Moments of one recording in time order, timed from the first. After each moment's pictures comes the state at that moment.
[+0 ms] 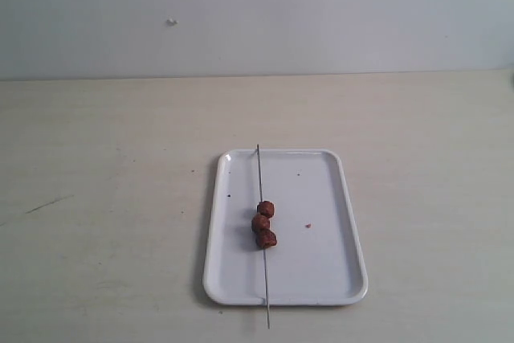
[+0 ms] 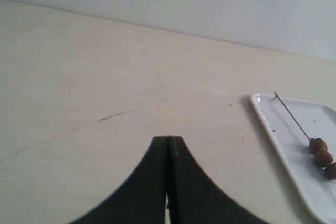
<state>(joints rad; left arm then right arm) -0.22 0.01 0.00 0.07 0.35 -0.31 0.29 0.04 -0.24 0.71 0.22 -0.80</state>
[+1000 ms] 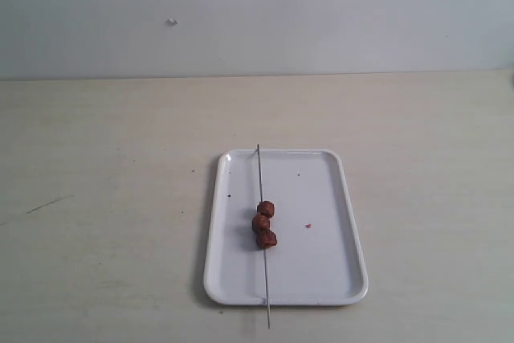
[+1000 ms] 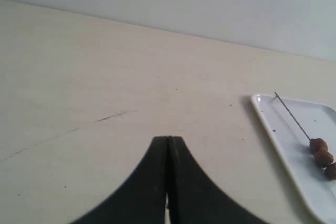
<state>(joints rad) -0.22 0.01 0.00 0.07 0.35 -0.31 -0.11 0.02 0.00 0.09 0.21 -0.09</state>
